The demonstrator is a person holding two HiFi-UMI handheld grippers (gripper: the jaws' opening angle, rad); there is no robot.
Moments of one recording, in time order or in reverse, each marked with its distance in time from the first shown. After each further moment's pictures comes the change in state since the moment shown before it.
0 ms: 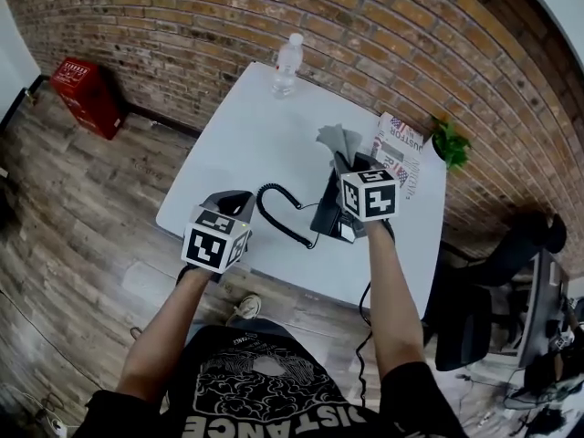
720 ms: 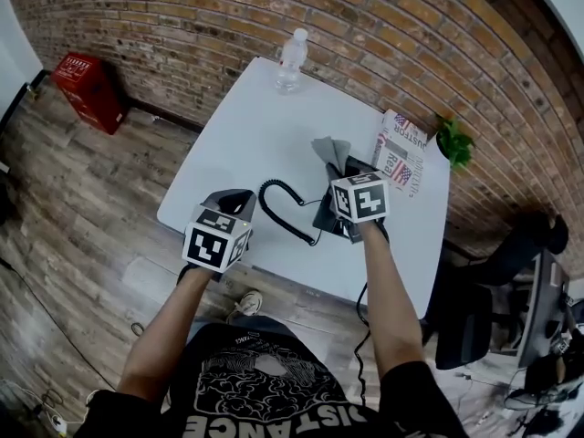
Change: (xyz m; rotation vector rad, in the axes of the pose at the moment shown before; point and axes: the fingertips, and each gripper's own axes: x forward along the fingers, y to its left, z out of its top) left arm -0.002 0.002 -0.007 -0.006 0.011 0.002; right arm 0.019 0.025 -0.043 0.000 0.132 0.063
